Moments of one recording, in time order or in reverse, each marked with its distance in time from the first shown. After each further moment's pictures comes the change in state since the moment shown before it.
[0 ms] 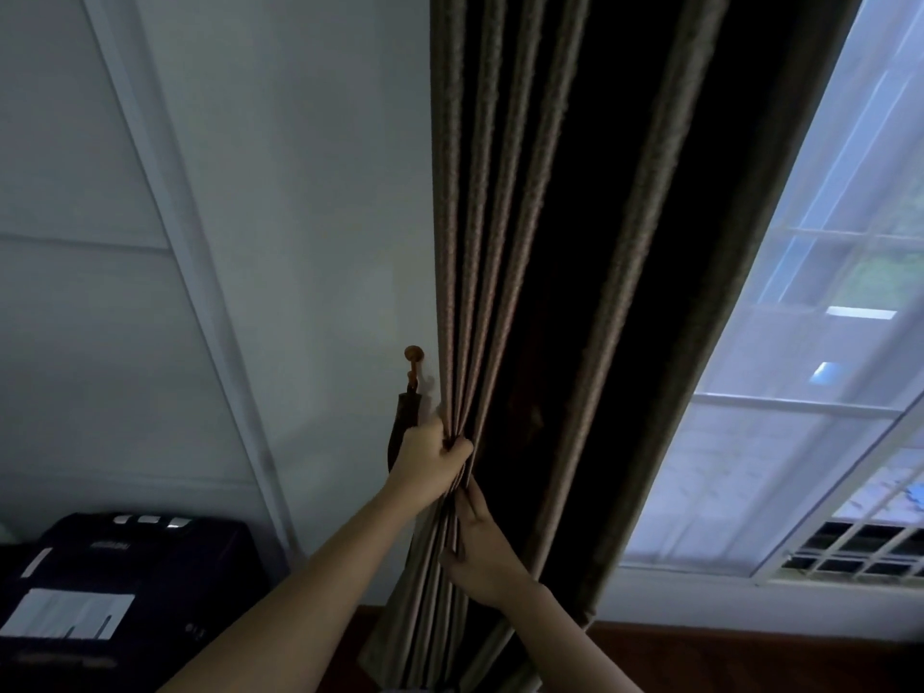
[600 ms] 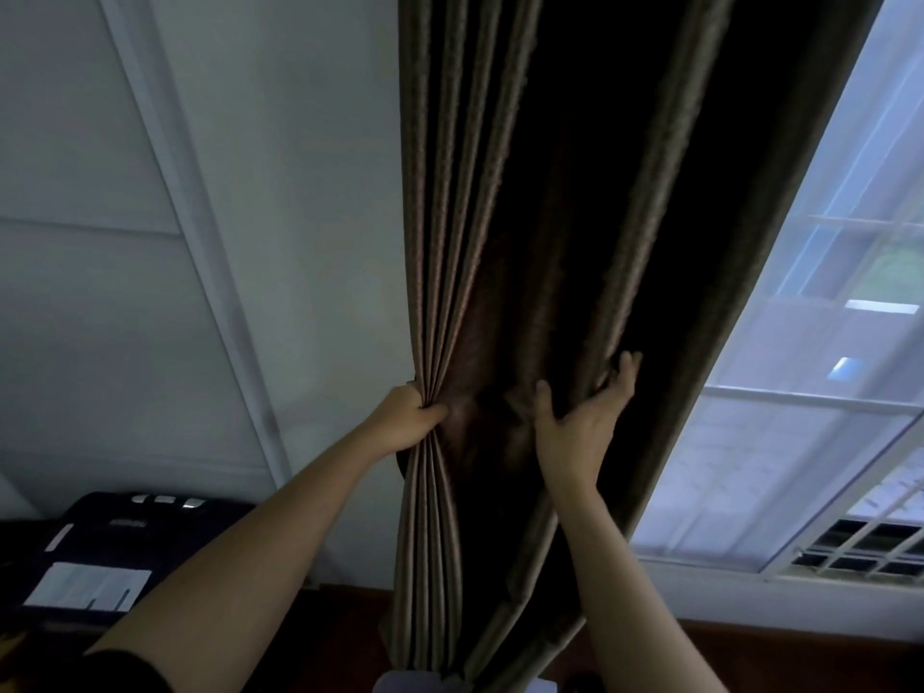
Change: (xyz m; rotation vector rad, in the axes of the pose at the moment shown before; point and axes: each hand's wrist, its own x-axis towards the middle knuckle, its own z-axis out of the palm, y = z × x) left_hand 0.024 0.001 -0.058 0.141 -0.092 -0.142; right_hand 0.031 -0.043 -0.102 0.337 1.044 -0.046
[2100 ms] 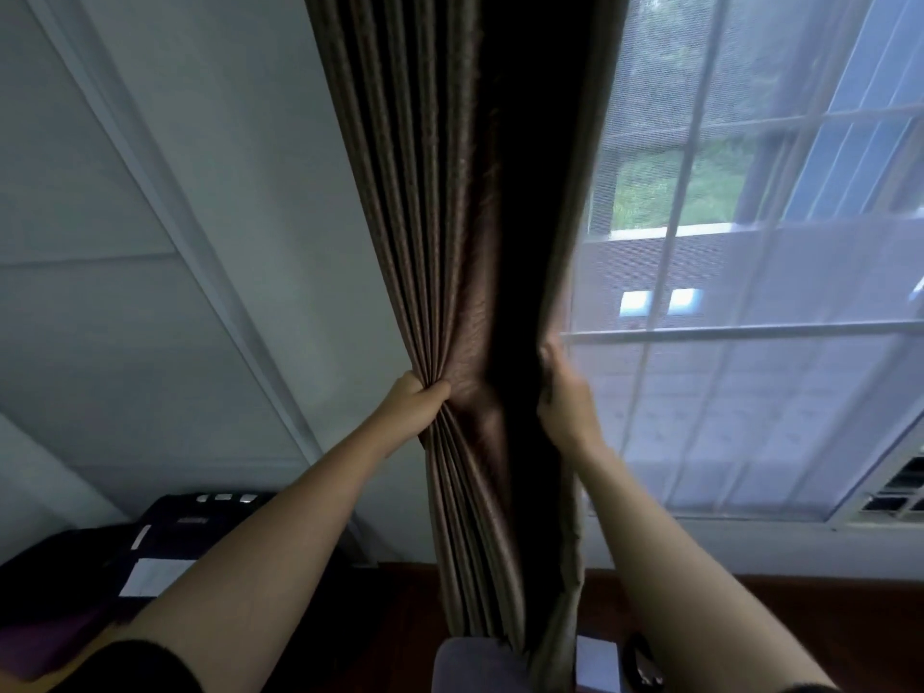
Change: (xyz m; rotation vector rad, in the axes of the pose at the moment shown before) left_hand 0.002 0.009 0.043 -0.162 0.016 -0.098; right_hand 0.014 0.071 -0.020 -0.258 -0.458 0.036
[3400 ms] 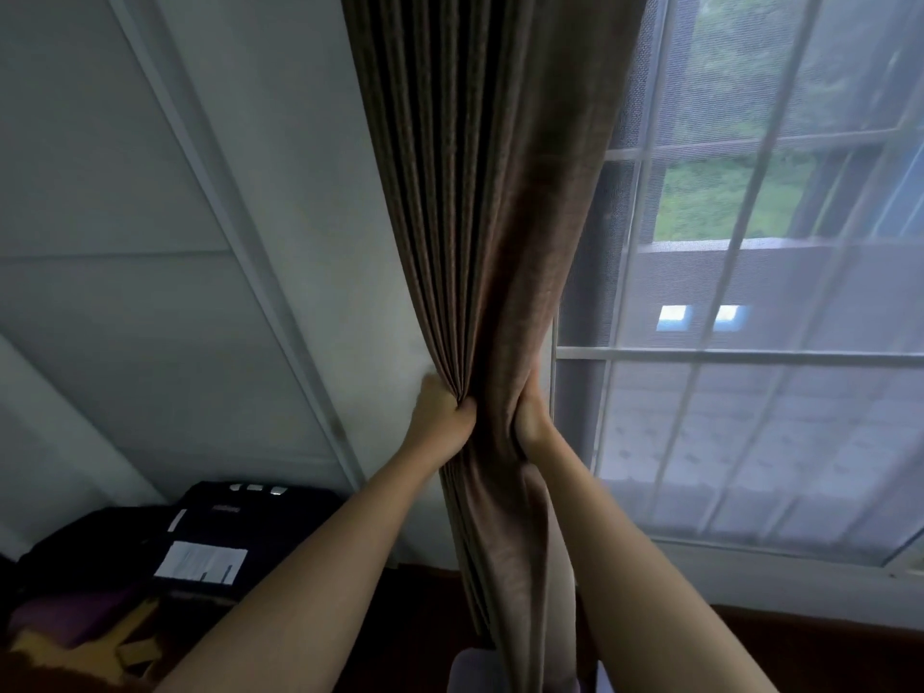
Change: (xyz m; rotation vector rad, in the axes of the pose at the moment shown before) left_hand -0.011 -0.001 -0.003 0.104 0.213 0.029; right_hand 0.003 -0.088 0.052 0.840 -0.196 0.295
